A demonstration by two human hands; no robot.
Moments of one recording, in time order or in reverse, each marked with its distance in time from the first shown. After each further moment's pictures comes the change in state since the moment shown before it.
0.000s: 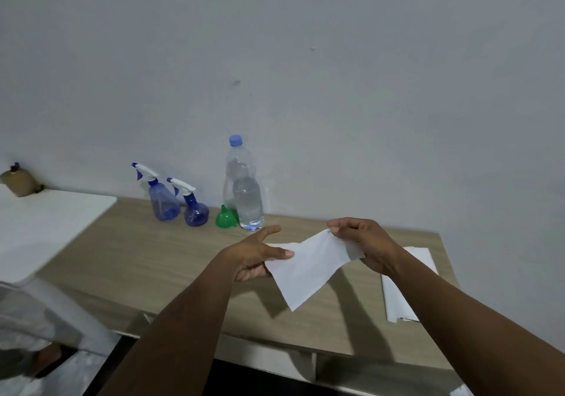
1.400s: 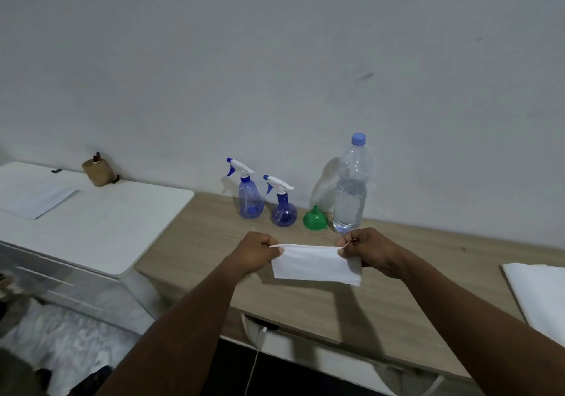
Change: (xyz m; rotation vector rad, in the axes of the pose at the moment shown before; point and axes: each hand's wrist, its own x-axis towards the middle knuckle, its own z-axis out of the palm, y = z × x) left_hand -0.043 0.003 -0.298 0.627 0.385 0.252; right_hand 0.079 0.022 0.266 -0.396 -0.138 0.118
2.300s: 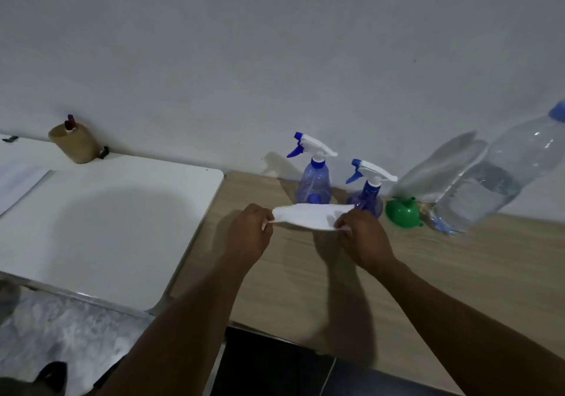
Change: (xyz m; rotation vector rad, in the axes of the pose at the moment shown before) left_hand 0.169 -0.158 -0.164 0.404 0.240 0.265; right_hand 0.225 -0.019 0.208 -0.791 0.421 -0.332
